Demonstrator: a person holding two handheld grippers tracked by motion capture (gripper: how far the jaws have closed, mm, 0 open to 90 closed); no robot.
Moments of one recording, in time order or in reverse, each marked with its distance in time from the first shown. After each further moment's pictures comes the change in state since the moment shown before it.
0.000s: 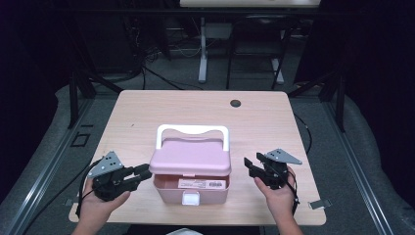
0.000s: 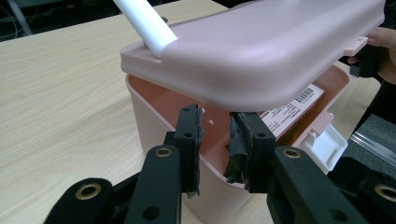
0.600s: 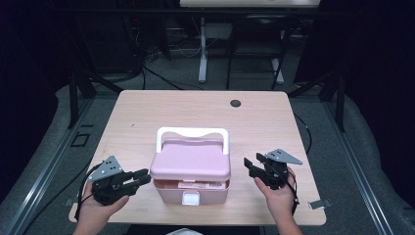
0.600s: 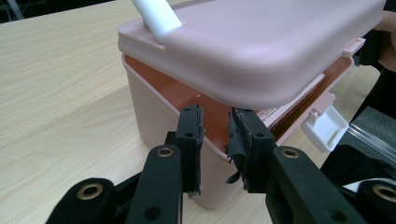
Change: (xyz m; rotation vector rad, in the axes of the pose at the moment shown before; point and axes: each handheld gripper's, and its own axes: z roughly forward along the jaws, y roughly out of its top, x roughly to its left) left arm 0.000 -0.013 0.000 0.028 -0.009 -0.015; right arm -0.001 -0.002 0.001 0.002 0.009 0.025
